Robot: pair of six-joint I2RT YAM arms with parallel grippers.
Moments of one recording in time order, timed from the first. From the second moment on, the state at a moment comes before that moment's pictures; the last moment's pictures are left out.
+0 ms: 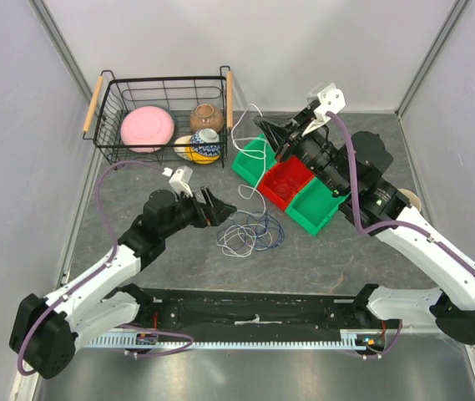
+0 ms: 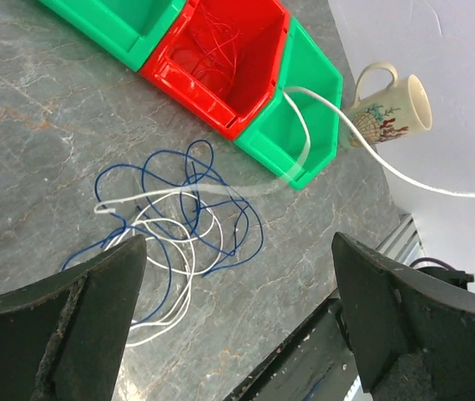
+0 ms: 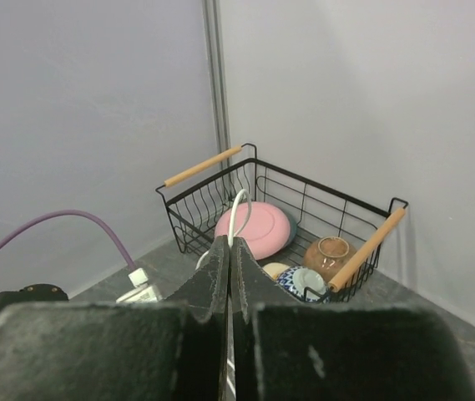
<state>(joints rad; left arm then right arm) -0.56 0.92 0.52 0.11 0.22 -0.72 0.84 1.17 1.42 0.04 0.06 0.05</state>
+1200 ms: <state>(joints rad) -0.56 1.20 0.64 0.15 0.26 -0.62 0.79 1.25 1.67 -0.02 0.66 -0.27</state>
